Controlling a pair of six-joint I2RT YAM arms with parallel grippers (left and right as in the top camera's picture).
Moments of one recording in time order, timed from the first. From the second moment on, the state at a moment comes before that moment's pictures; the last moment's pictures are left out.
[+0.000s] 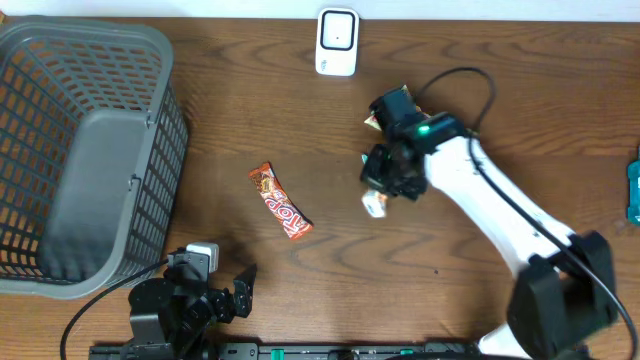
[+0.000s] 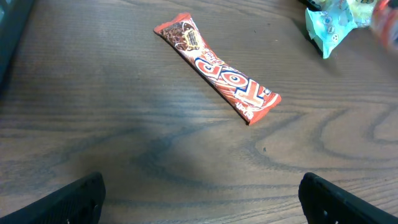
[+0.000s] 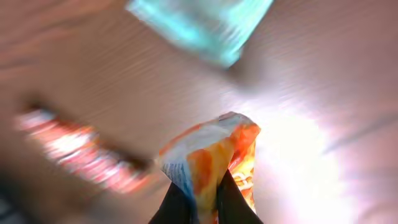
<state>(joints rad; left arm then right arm) 0.04 0.02 0.30 -0.95 0.38 -0.04 0.47 1.73 1.36 -1.00 -0.20 0.98</state>
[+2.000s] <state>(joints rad) 0.04 0.02 0.30 -0.95 0.38 -0.04 0.19 1.81 1.36 -0.72 -1.06 1.58</state>
